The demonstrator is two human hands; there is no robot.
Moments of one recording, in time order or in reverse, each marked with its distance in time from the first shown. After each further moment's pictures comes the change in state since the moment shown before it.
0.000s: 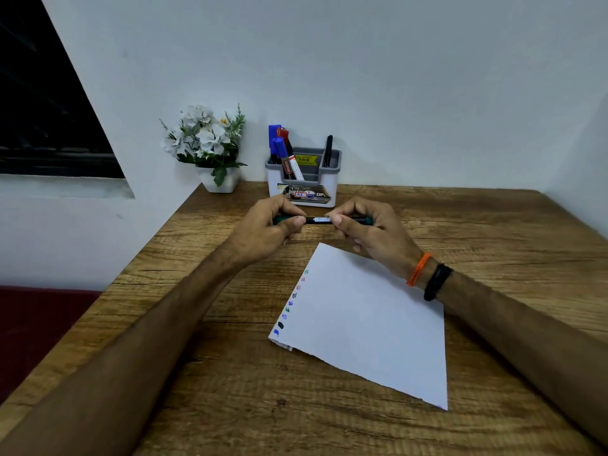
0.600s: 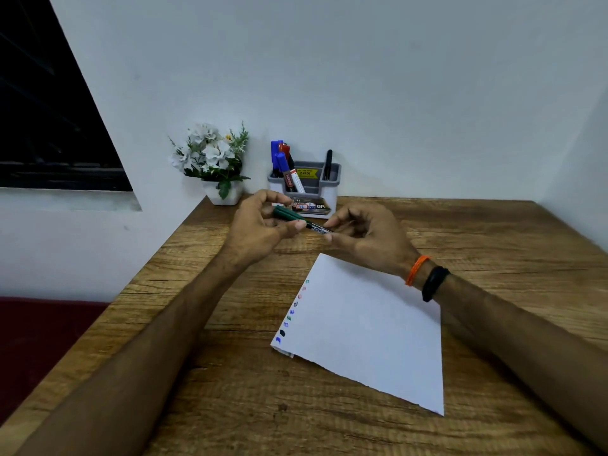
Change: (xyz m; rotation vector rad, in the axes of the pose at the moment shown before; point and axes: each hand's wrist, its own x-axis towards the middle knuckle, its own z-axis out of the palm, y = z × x) left_hand -0.001 0.016 -0.004 -0.147 0.224 -0.064; right_hand 0.010 -0.005 -0.003 -0.351 0.044 -0.070
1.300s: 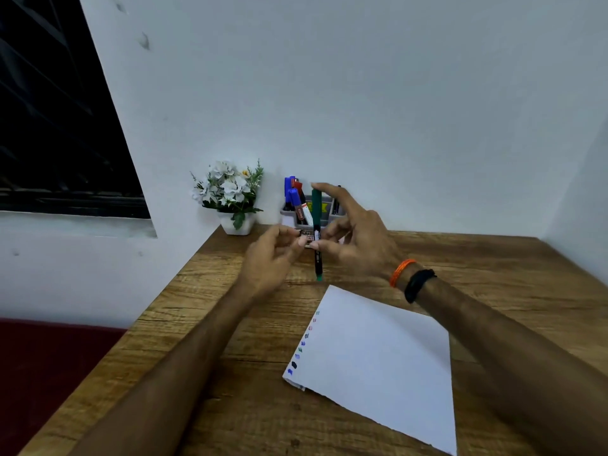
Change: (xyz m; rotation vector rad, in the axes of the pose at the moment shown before) left_hand 0.004 -0.008 -0.003 0.199 0.050 0.033; right_hand 0.034 -0.046 0.002 -0.181 -0.030 -0.242
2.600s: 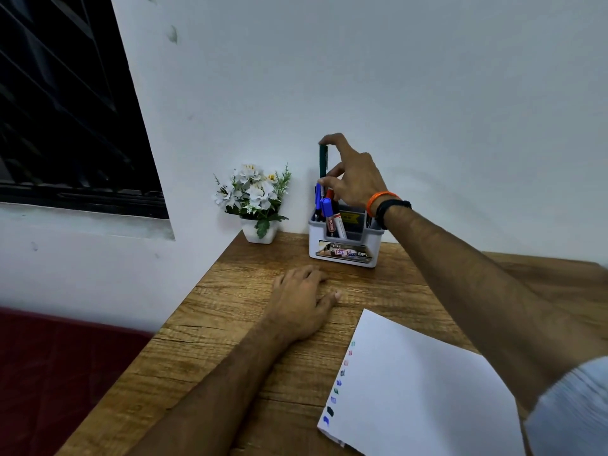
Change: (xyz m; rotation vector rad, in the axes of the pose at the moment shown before) left_hand 0.008 -0.045 0.012 0.715 -0.245 0.034; right_hand 0.160 0.046 0.030 -0.207 0.075 0.045
